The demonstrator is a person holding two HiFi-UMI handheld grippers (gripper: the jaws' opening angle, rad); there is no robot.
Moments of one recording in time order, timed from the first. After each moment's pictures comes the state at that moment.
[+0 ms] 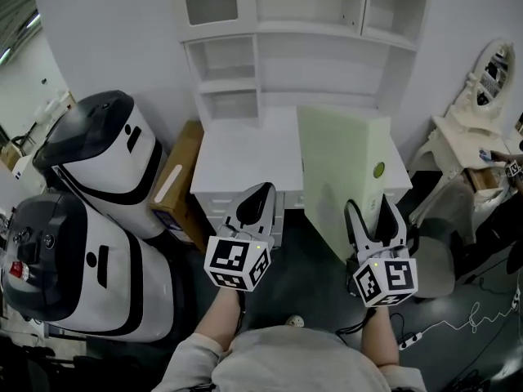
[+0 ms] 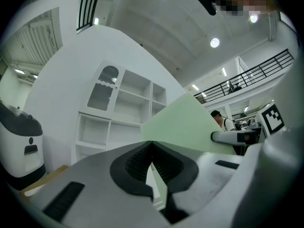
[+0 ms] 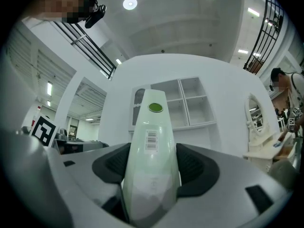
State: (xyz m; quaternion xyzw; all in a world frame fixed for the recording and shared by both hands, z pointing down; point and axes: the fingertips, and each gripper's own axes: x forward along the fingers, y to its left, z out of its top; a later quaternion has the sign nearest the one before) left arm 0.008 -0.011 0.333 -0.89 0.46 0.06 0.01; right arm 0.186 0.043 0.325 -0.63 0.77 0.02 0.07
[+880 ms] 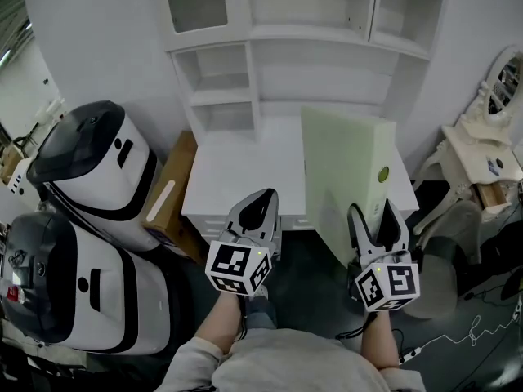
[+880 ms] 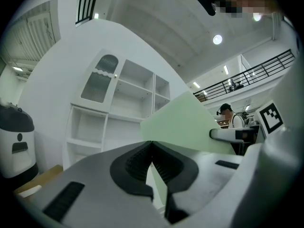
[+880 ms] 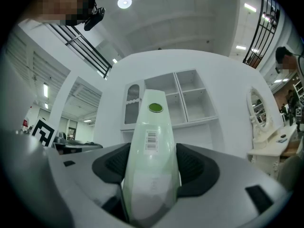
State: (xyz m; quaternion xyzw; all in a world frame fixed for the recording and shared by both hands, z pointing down) left arm 0.043 -0.115 0.348 -0.89 0.46 0.05 0.00; right arm 0.222 -0.063 0.334 -0.63 0.77 0.01 0.07
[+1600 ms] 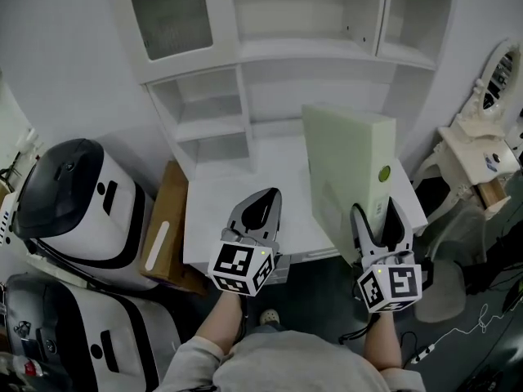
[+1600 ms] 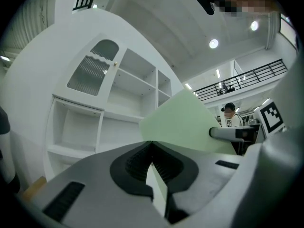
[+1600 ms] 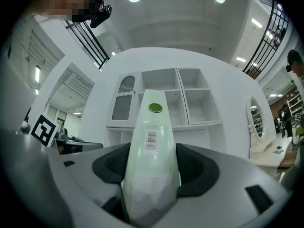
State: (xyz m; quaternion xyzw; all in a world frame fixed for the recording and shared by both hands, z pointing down) left arm 0.030 -0.268 0.335 -0.92 0.39 0.04 0.00; right arm 0.196 -0.192 0.317 -0.68 0.73 0.04 0.05
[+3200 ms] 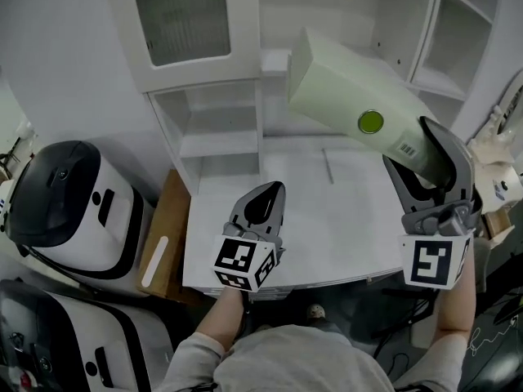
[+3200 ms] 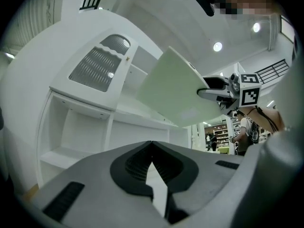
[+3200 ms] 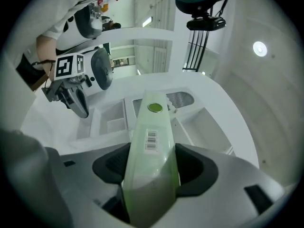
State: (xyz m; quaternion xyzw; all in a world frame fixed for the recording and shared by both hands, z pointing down) left arm 0.017 -0.379 0.323 -0.91 0.41 0.07 0.00; right arm 0.156 -0.315 0.158 -0.52 0.61 0.52 -0.29
